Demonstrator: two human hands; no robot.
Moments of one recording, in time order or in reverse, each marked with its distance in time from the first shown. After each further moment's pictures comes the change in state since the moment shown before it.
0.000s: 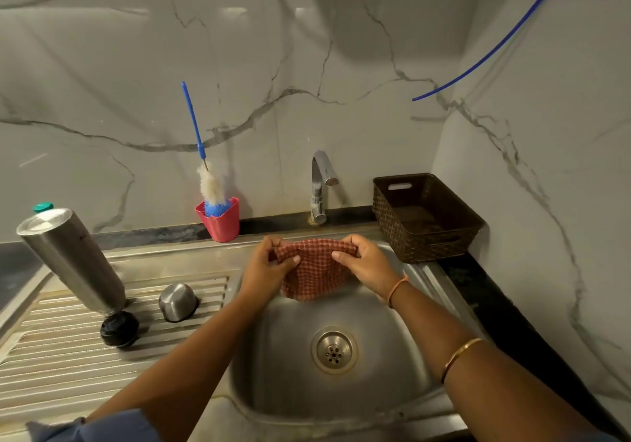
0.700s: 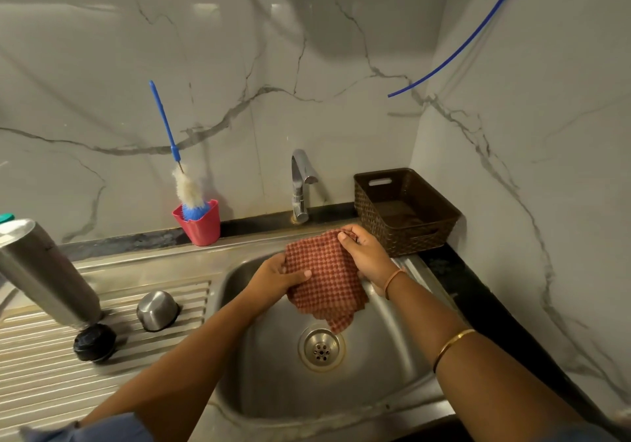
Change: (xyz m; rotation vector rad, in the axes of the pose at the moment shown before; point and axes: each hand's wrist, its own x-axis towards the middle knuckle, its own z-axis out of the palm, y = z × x) left_hand -0.002 0.003 0.026 -0.096 -0.360 -0.245; right_hand 0.001 0.002 -0.021 0.136 0.132 0.121
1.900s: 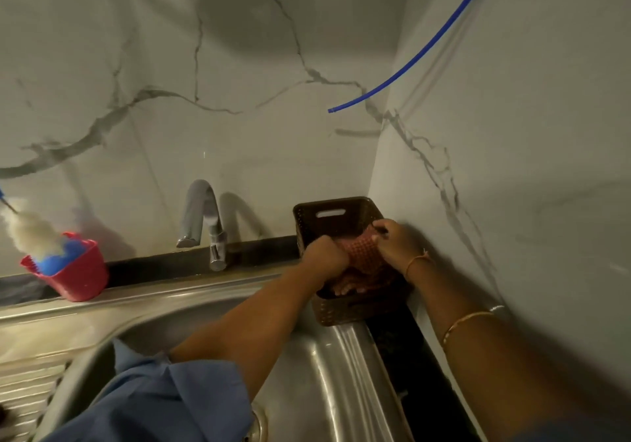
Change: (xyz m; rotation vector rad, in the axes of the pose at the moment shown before) left_hand 0.223 0.103 0.188 0.417 0.000 -0.079; right_hand 0.174 0.031 -0.204 -0.487 0.197 0.092
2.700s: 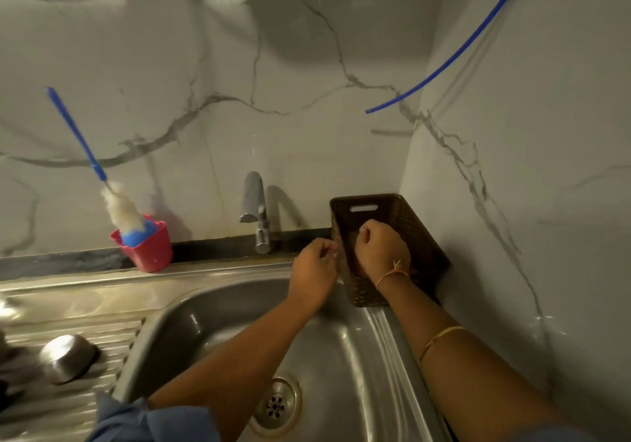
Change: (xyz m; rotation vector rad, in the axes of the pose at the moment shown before) left_hand -0.080 -0.064 -0.022 -0.197 0.418 0.286; right_hand -0.065 -0.048 0.062 -0.288 0.272 -0.270
